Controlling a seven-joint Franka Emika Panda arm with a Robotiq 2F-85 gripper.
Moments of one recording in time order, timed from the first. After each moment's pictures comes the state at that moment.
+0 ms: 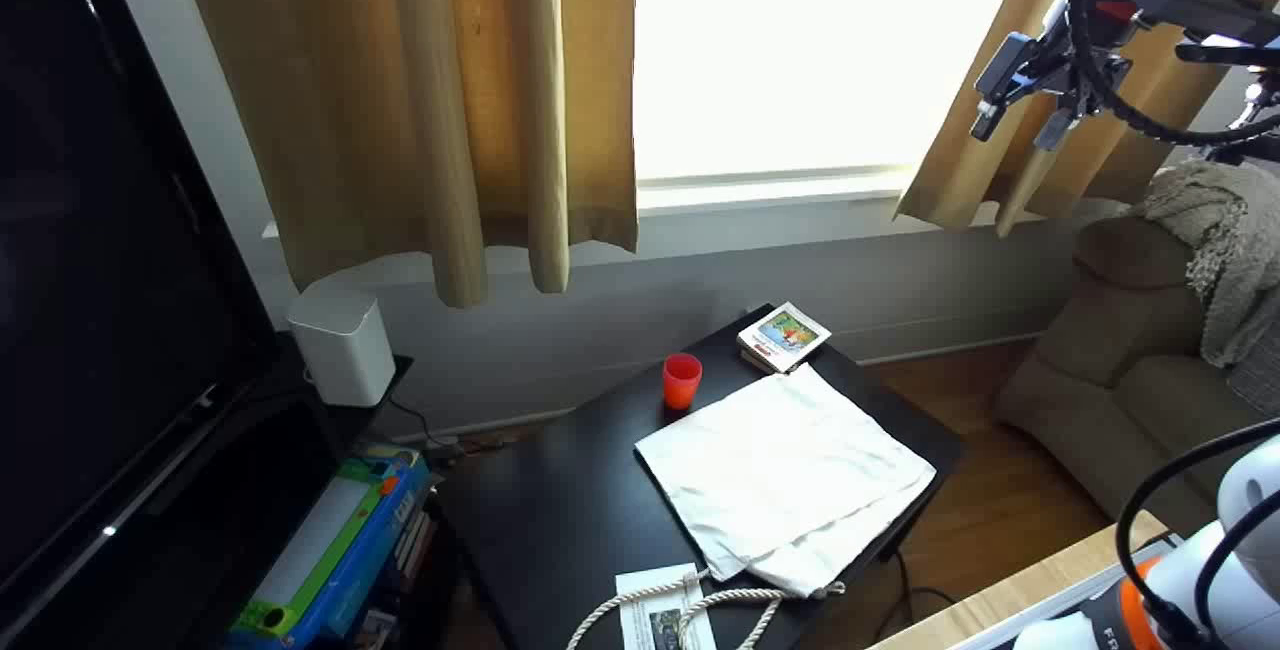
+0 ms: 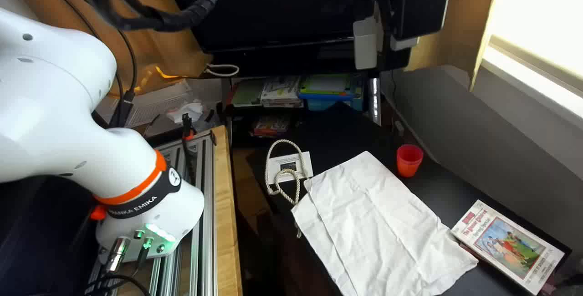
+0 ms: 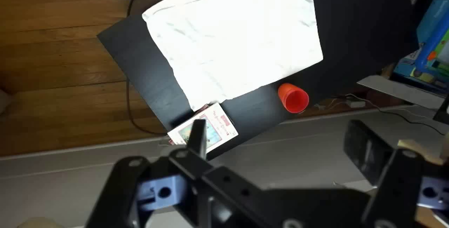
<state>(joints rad) -0.12 -0.45 -0.26 -2.32 0.02 1.92 -0.20</state>
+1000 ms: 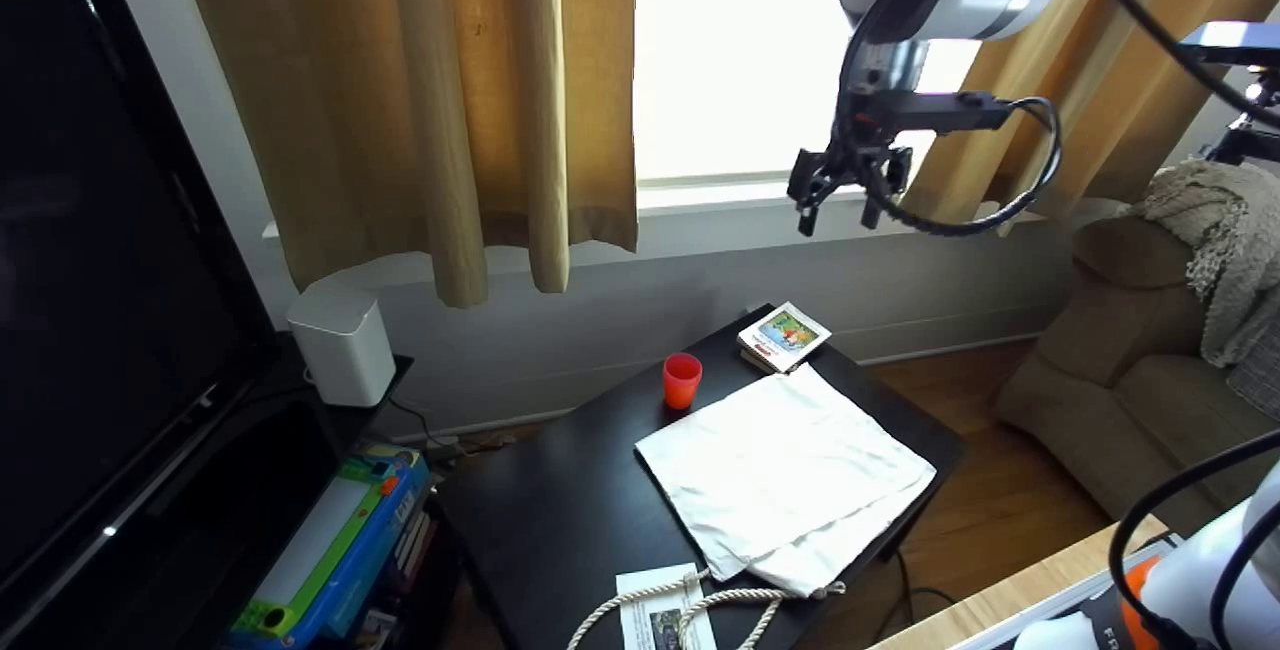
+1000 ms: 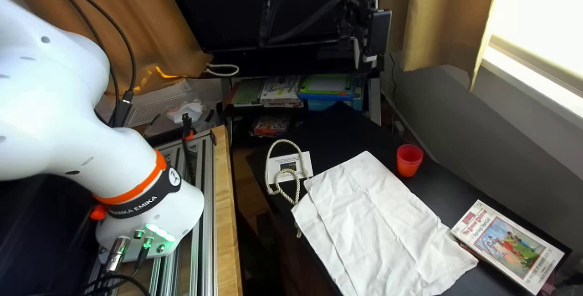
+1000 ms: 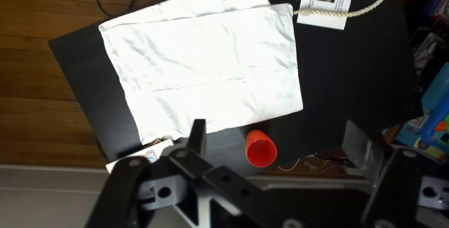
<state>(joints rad) 0.01 -0.17 0.02 -2.34 0.02 2.07 0.04</state>
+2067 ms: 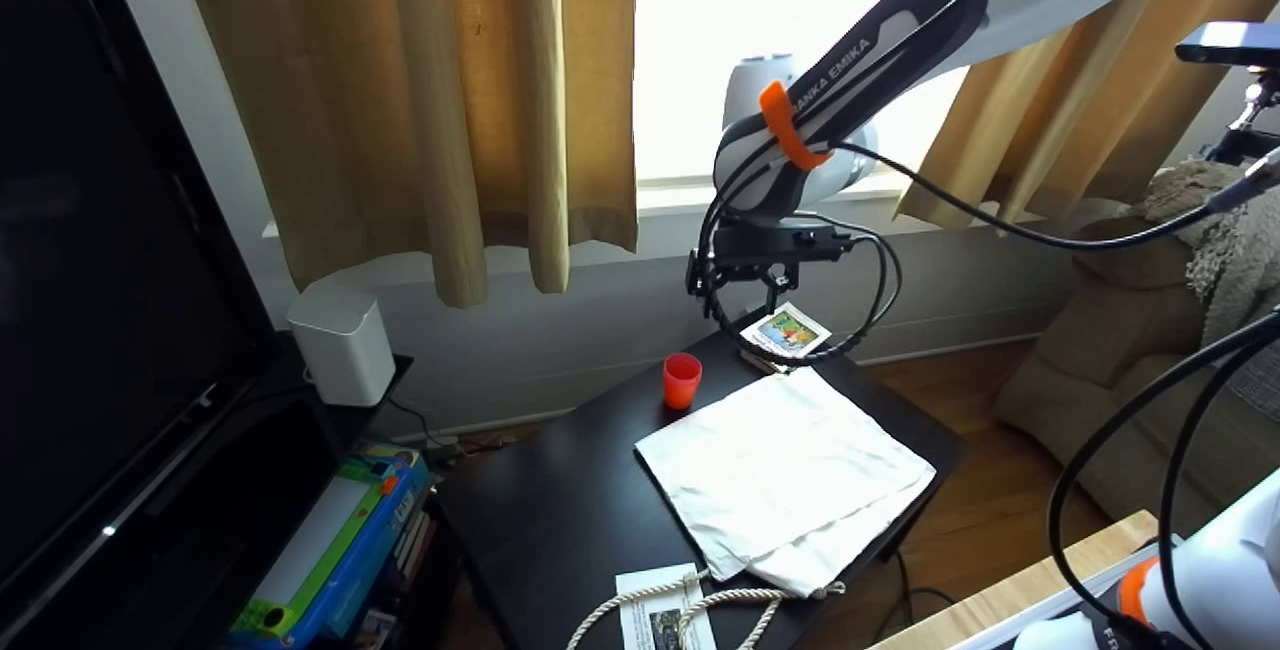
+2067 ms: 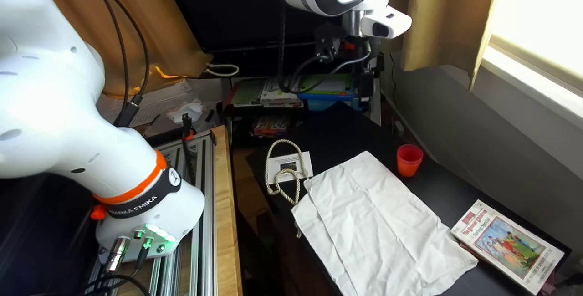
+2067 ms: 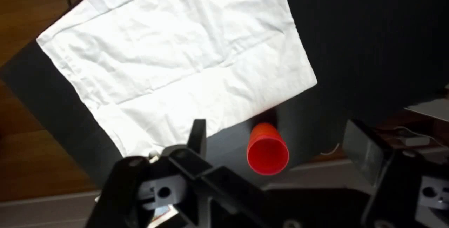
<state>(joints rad) 0.12 0.26 0.10 -2.28 -0.12 2.47 0.58</state>
